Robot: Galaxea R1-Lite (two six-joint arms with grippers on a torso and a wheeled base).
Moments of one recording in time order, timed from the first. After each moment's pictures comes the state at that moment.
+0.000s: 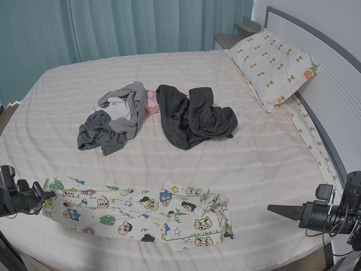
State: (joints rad) left arm 0.62 1.86 -0.36 -0.70 -0.66 -0.46; right arm 0.39 1.44 -0.02 -1.05 0.34 0.69
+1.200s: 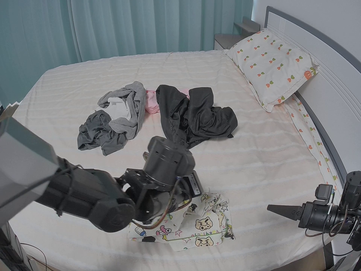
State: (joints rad) left arm -0.81 1.95 -0.99 -0.33 0.24 -0.87; right arm 0.39 1.45 -0.02 -1.05 0.34 0.70
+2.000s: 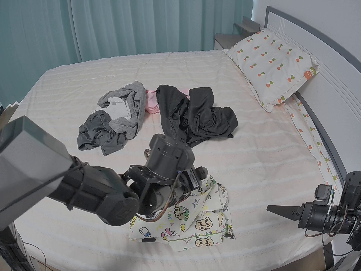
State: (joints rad) left arm -0.78 2.01 -1.04 -0.36 0.26 -0.89; right arm 0.39 1.45 -0.02 -1.04 0.34 0.69
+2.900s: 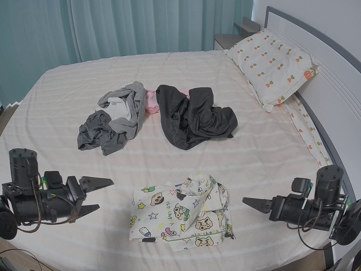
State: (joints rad) left arm -0.25 1.37 -0.36 -0.48 -0.37 -0.97; right arm 0.54 1.65 -0.18 -1.03 0.10 0.65
